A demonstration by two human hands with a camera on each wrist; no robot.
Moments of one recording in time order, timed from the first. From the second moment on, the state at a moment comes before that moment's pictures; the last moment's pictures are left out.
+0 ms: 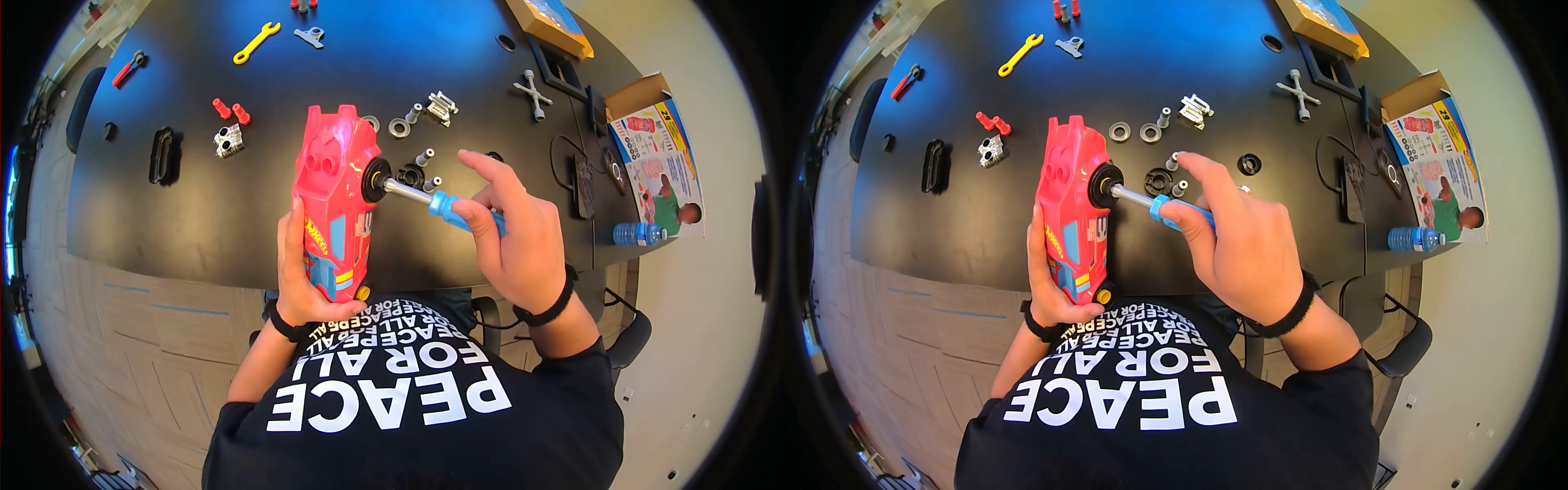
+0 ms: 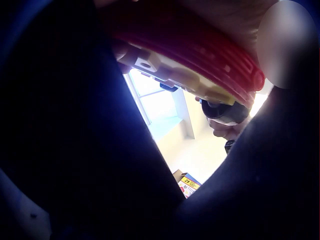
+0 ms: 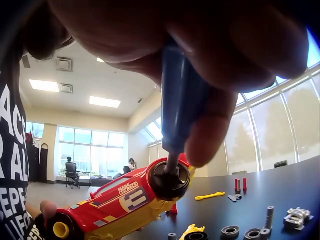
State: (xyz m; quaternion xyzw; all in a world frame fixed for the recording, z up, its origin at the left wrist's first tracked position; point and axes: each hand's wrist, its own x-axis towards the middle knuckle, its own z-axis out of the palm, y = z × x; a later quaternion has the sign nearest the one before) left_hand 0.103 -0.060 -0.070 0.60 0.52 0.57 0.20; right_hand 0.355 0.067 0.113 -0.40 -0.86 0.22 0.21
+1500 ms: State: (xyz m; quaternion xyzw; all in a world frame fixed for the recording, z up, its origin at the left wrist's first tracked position) left_hand 0.092 -0.066 -0.075 0.34 0.39 0.73 0.45; right_hand 0.403 0.121 0.015 -0.52 -0.75 0.24 0.33
